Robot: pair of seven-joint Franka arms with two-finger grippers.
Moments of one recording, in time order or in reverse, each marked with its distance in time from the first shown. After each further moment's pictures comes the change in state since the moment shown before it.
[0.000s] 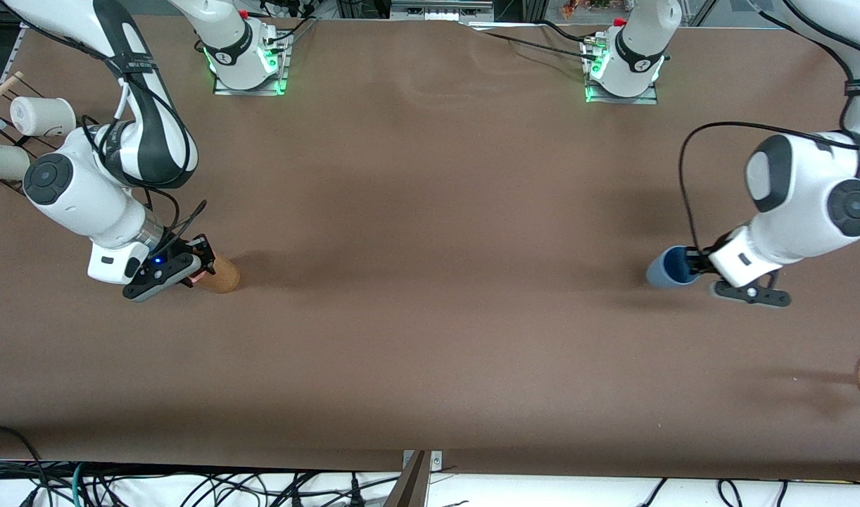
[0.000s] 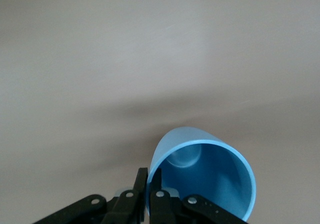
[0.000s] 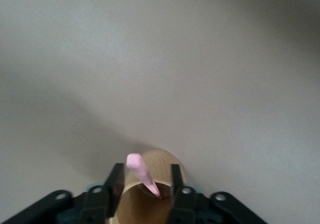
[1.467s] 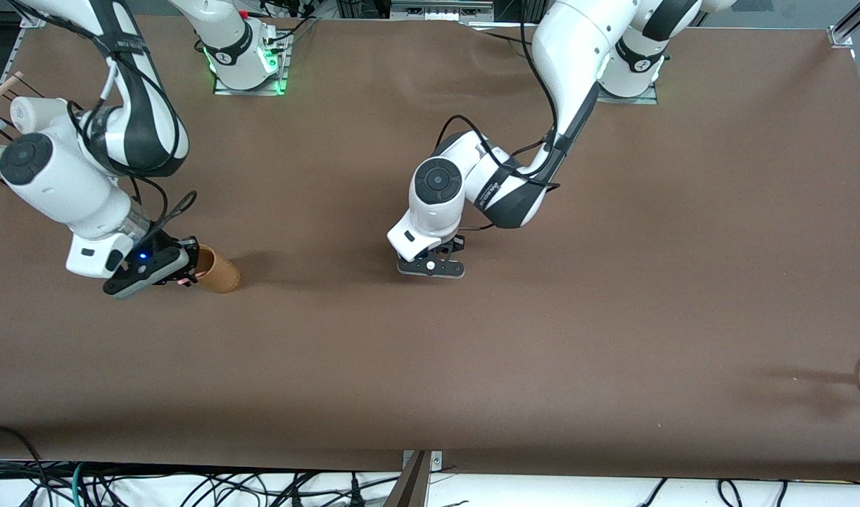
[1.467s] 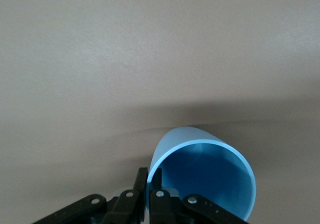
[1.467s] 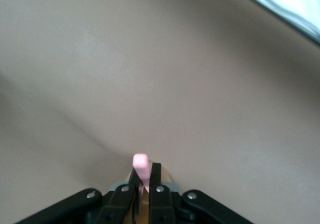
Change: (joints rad) left arm -0.668 0.554 -0.030 0.631 0.000 -0.025 -0.803; right arm 0.000 -0.086 0.005 0.020 0.001 -0.001 0.000
